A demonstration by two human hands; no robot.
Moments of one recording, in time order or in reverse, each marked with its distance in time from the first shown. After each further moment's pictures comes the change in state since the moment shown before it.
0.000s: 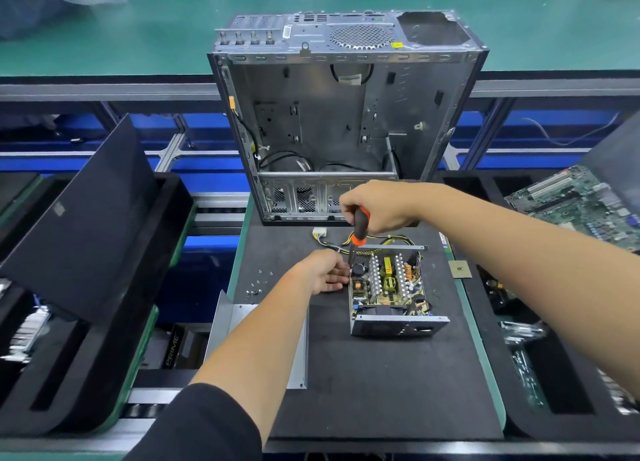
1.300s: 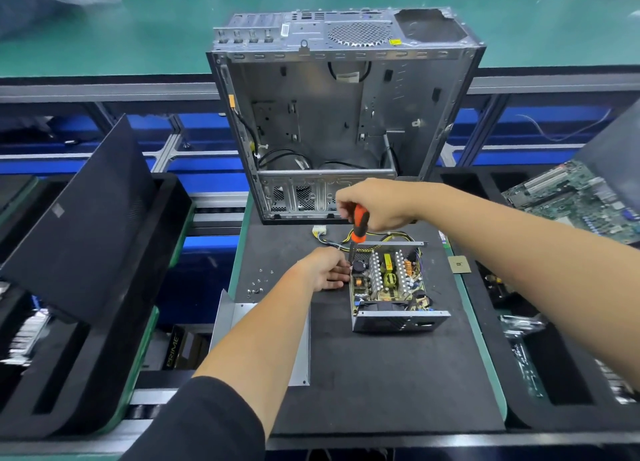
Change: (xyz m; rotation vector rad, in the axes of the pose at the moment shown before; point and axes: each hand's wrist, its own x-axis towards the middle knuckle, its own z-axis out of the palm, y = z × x) left_hand -0.001 0.001 0.004 0.046 0.015 -0.001; right_hand -0.002 -0.004 0.003 0.034 0.048 -0.012
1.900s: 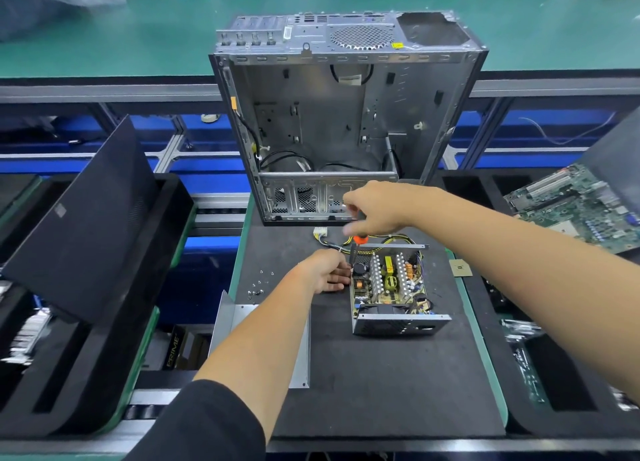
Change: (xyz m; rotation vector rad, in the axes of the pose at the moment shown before) left_hand 0.001 0.000 -0.001 0.003 -0.003 -0.004; right_hand 0.006 -0.003 0.003 -0.173 0.002 0.106
